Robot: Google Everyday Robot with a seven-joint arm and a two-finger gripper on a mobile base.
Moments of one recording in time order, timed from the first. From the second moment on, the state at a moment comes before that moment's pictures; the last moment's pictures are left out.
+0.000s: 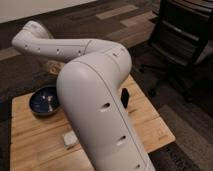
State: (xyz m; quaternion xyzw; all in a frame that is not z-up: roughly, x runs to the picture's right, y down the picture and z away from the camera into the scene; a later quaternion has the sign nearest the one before) arm -0.293 -0.065 0.754 -0.15 0.07 0.27 0.95
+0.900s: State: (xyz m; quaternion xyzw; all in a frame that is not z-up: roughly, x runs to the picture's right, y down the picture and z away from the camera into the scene) arm -0.375 0.038 0.746 -0.16 0.03 0.15 0.98
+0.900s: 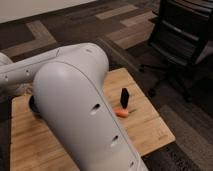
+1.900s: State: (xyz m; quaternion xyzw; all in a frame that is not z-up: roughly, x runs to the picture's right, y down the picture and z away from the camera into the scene) arm -0.379 0.055 0.772 -0.19 0.04 0.14 0.97
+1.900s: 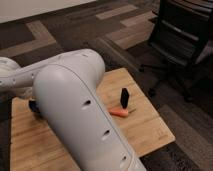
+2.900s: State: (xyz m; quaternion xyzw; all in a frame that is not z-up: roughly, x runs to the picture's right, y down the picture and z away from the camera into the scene) arm -0.365 0.069 0.764 -0.19 0.05 0.14 0.97
